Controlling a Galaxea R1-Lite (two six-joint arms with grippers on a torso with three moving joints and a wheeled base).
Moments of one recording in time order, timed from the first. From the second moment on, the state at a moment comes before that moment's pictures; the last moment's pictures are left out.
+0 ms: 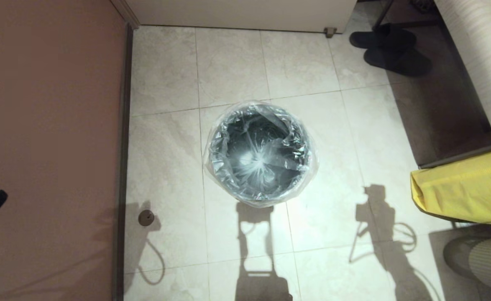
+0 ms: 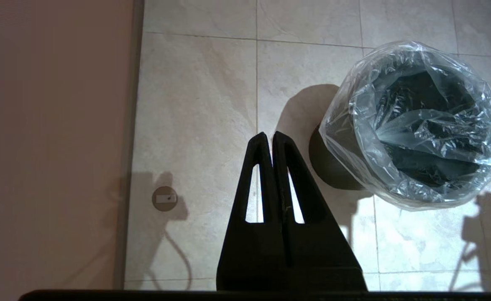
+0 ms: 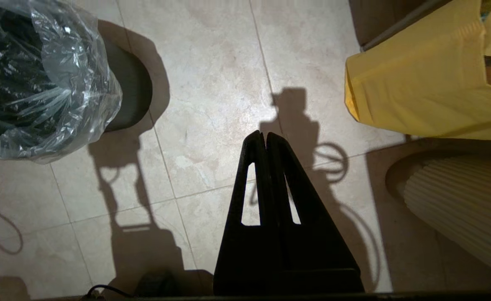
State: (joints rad) left arm -0.16 0.63 -0.36 -0.39 0.18 -0.12; right arm 0.19 0.80 -0.77 0.14 -0.19 0.19
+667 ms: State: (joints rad) left arm -0.02 0.30 -0.19 -0.24 0.08 -0.06; right arm 0.08 0.58 -0.62 0.15 -0.15 0.25
